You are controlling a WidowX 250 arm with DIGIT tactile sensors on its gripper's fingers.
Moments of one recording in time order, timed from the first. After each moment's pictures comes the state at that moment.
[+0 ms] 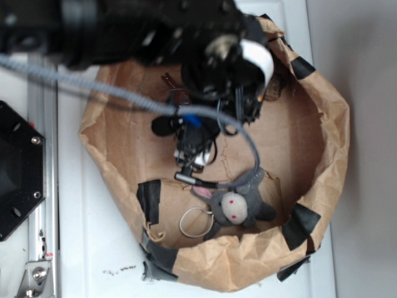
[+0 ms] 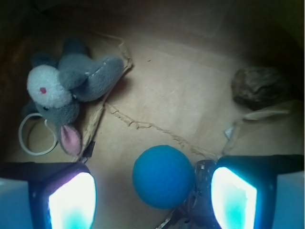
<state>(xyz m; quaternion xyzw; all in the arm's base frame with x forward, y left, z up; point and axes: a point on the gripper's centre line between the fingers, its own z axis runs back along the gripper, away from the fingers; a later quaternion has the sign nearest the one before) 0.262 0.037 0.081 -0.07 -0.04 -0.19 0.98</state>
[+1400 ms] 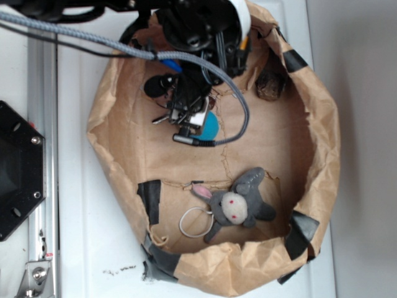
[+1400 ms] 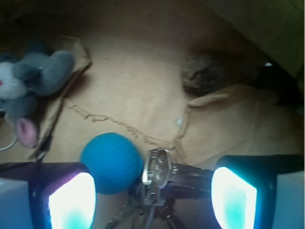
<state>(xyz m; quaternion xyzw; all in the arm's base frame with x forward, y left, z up) 0.261 0.073 0.081 -0.04 -0.10 -0.15 0.98</state>
